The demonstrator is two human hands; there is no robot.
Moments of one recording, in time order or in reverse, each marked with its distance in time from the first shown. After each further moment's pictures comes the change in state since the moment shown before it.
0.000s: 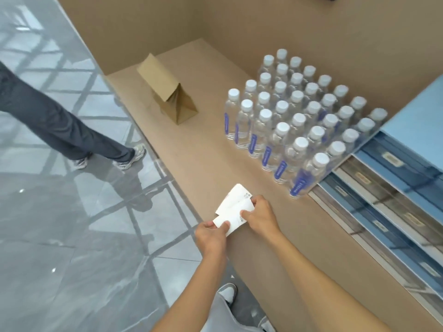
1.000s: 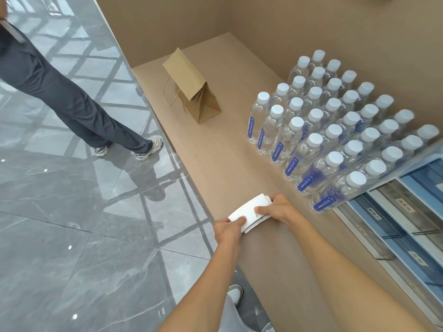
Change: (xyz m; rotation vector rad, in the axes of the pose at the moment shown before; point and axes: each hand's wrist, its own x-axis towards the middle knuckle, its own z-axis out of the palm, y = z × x) left_hand 0.035 0.028 0.020 -0.028 -0.099 -0.196; right_hand 0.066 -0.021 -0.010 0.068 -0.265 0.196
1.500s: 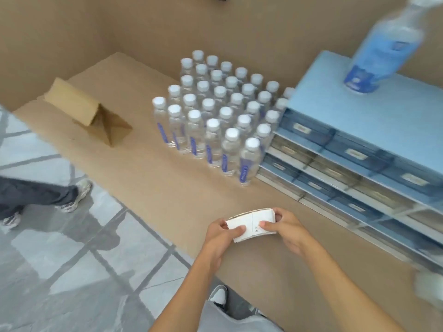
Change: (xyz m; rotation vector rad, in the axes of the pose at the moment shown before) left_hand -0.063 -0.063 0.038 0.437 -0.674 0.192; right_hand -0.123 0.165 -0.065 0.692 0.220 -0.028
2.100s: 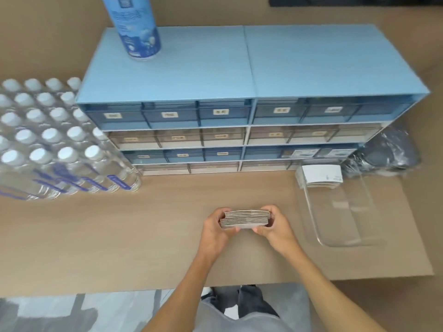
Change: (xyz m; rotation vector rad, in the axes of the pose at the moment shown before) left_hand -0.046 -0.087 0.174 0.708 -0.488 0.352; right_hand -0.139 0.162 -0.129 0.129 0.585 -0.134
